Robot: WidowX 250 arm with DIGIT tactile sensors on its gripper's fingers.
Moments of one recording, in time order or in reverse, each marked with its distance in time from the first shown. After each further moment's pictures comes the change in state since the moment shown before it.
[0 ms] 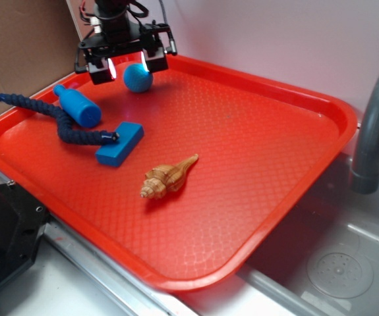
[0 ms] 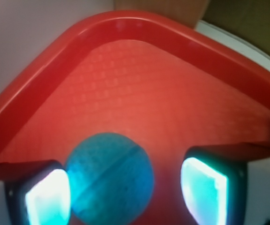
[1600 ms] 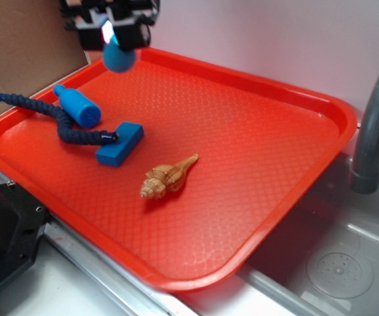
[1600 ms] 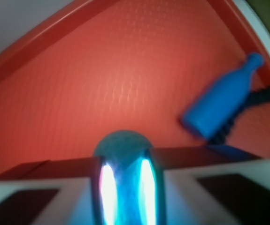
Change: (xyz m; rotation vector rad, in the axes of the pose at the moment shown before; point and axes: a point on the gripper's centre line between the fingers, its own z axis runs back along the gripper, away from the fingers) arm -0.076 0.003 0.149 -0.142 0.353 -0.423
